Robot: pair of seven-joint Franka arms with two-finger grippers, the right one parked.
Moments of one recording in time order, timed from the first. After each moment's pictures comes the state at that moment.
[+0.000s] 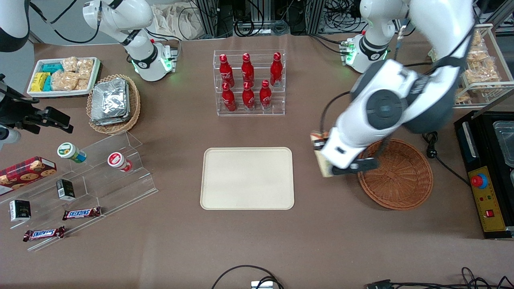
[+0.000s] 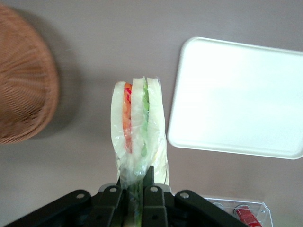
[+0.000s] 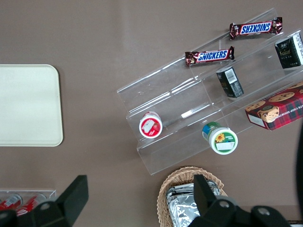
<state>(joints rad) -0.03 0.55 -0.67 -1.33 0.21 1.66 -0.75</state>
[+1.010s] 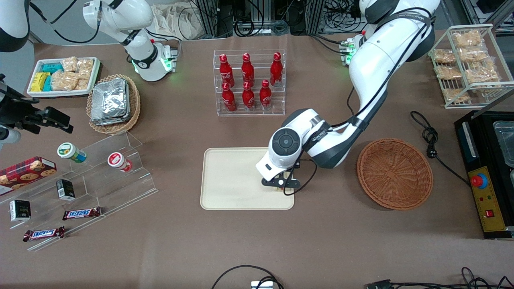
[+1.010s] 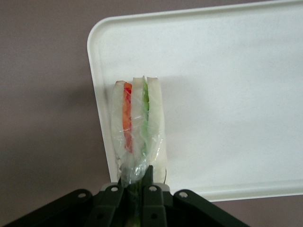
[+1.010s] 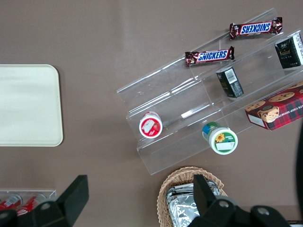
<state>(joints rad) -0.22 0.87 -0.63 -1.28 0.43 1.91 -0.76</state>
